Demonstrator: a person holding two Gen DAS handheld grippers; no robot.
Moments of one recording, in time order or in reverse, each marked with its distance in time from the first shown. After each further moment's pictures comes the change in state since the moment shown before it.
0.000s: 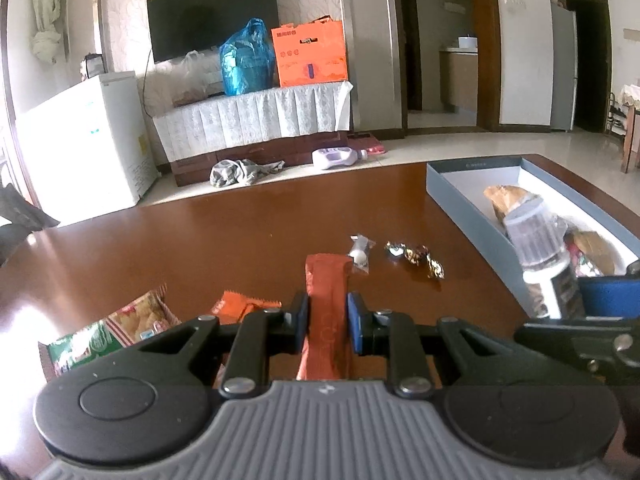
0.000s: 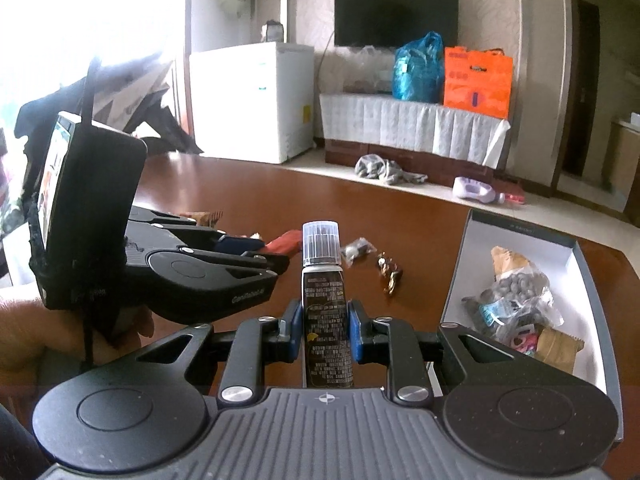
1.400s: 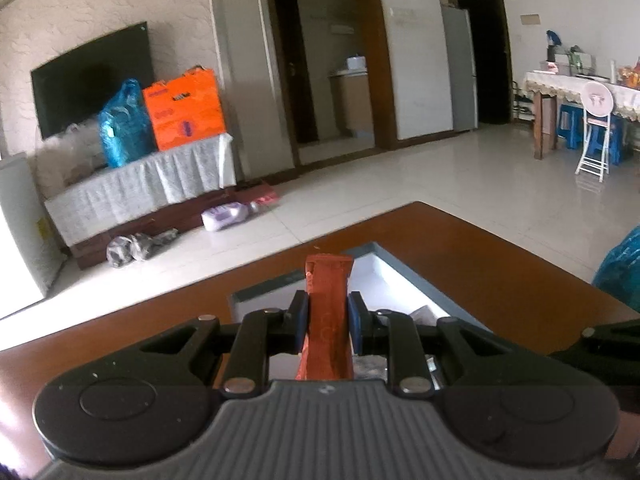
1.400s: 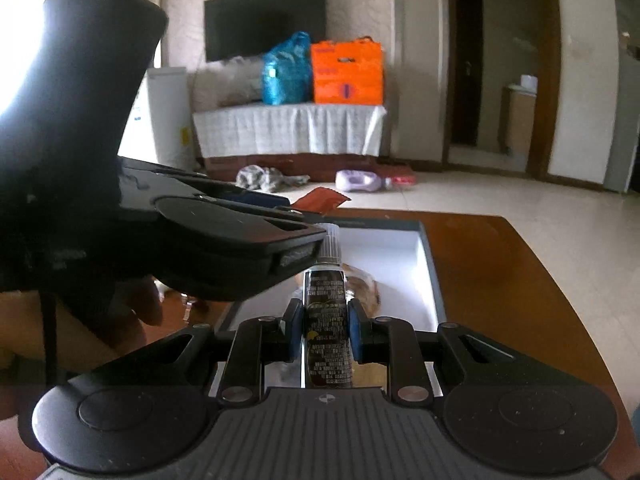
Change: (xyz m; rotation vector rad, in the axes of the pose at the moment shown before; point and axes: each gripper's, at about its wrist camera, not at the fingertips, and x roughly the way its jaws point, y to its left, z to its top) left arm 0.075 -0.201 0.119 0.195 -0.100 -0.267; right arm 0.013 -0.132 -0.001 0.218 0.011 -0.298
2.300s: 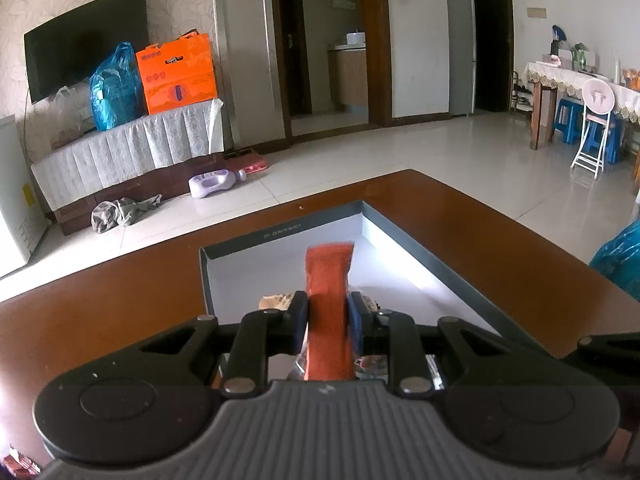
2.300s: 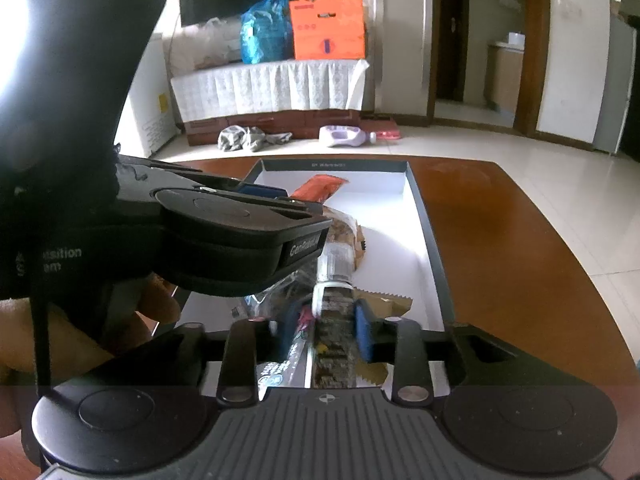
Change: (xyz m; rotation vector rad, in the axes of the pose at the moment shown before) left arm 0.046 0.010 -0.022 -0.056 0.078 -0.037; right arm 0.043 -0.006 -0.001 0.026 0.116 -0.019
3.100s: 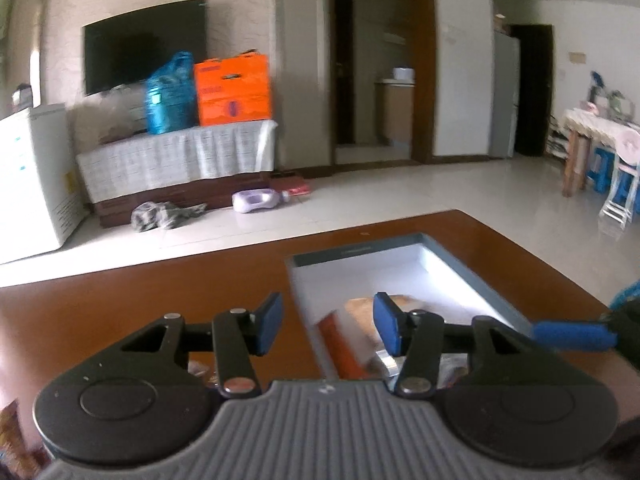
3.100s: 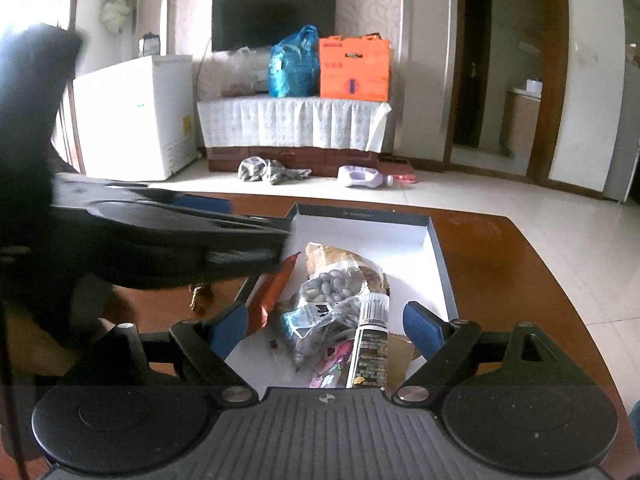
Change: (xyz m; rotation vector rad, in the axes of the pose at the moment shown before) left arm -0.085 0.059 -0.024 -0.133 -0.097 0.113; right arm -0.032 0.017 0.002 -0.082 -0.125 0.016
